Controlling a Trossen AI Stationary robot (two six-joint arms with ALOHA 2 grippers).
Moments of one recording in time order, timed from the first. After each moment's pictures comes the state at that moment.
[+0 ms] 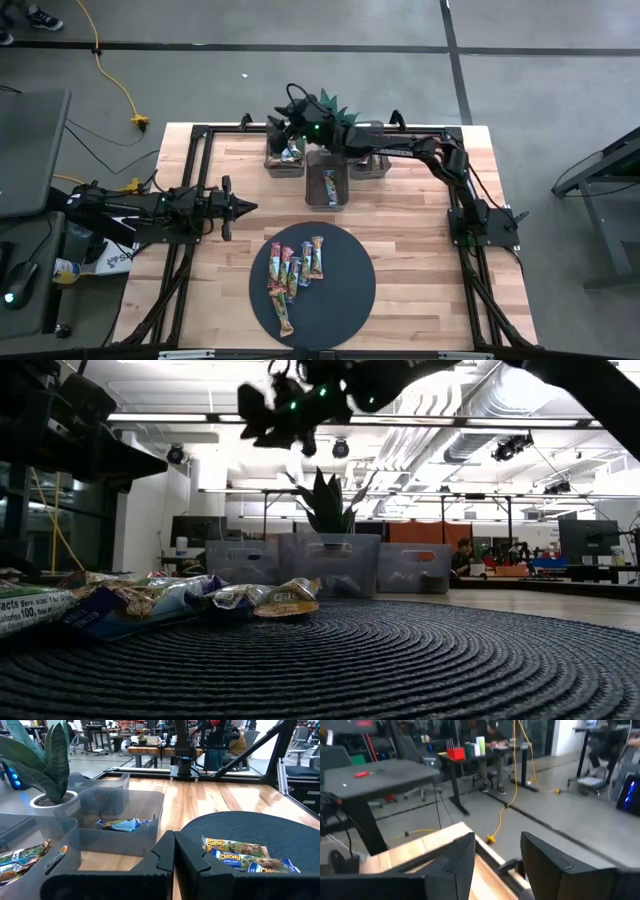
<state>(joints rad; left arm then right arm) -0.10 0.15 0.01 0.04 -0.22 -0.03 -0.31 2.12 1.84 0.21 0.23 0.13</state>
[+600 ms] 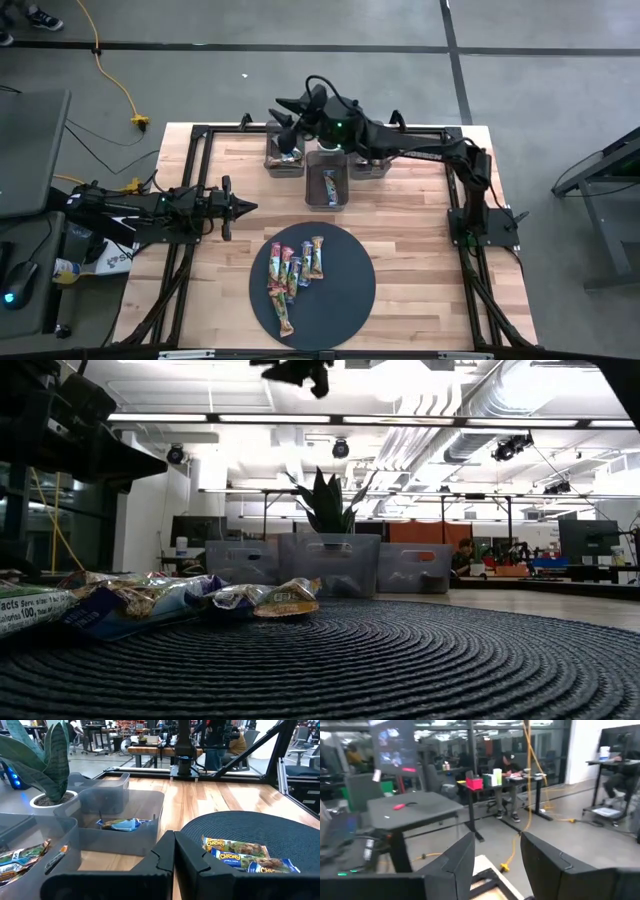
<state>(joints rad) -0.10 0.15 0.01 0.04 -0.22 -0.03 -0.22 1.93 1.84 0.14 0.23 0.09</state>
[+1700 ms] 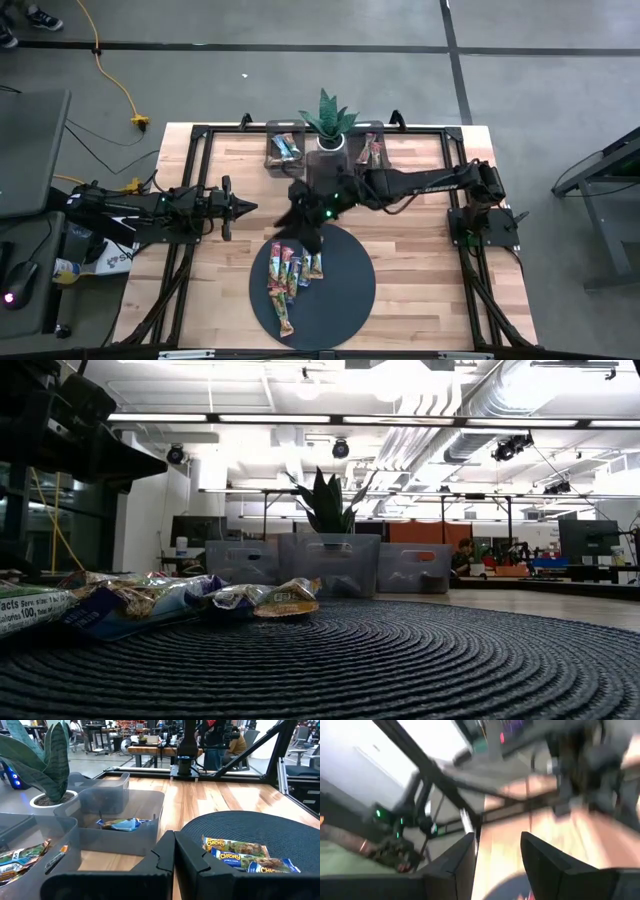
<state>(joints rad) -0.10 0.15 0.01 0.04 -0.22 -0.03 0.11 1.87 1.84 -0.30 -0.26 0.53</state>
